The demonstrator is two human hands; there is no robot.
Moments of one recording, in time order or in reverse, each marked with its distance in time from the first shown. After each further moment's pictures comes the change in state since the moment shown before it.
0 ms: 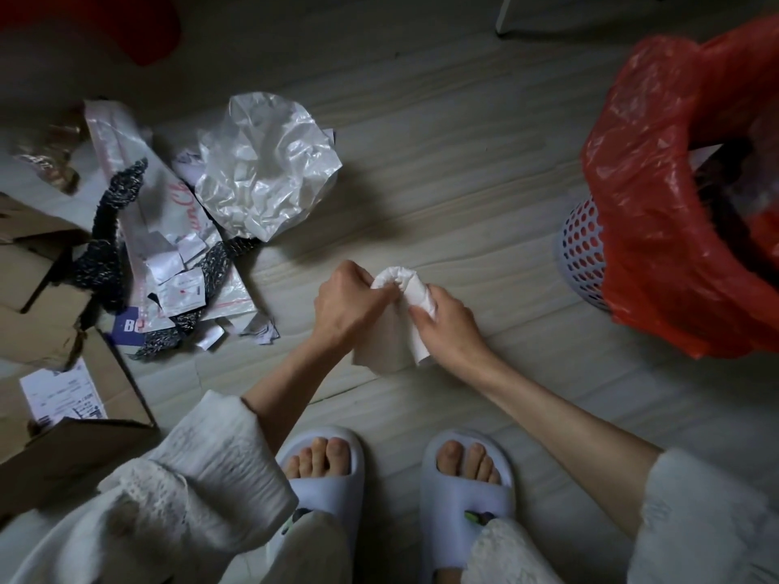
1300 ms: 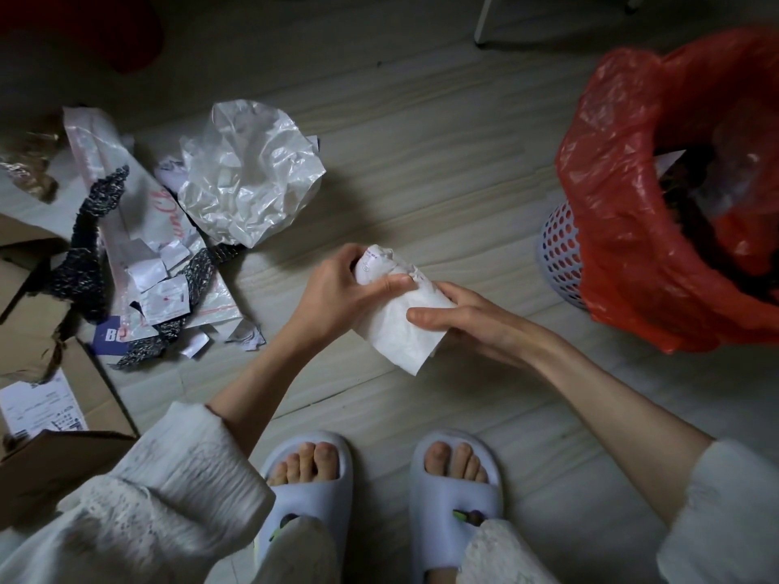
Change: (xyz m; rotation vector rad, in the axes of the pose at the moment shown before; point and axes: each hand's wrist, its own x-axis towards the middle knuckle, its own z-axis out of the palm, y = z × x) left_hand -0.009 0.014 -0.019 -0.095 -0.156 0.366; right_hand -0.002 0.010 -0.059 0.485 -0.570 -0.033
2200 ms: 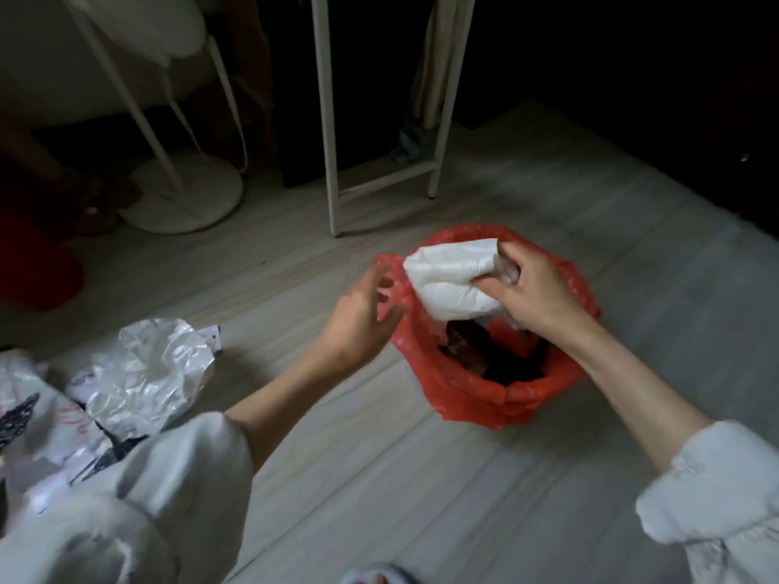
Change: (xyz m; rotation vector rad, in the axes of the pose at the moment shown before) left_hand 0.029 0.199 0.073 0.217 -0.110 0.604; right_hand -0.182 -0.122 -0.128 -0.587 1.067 -0.394
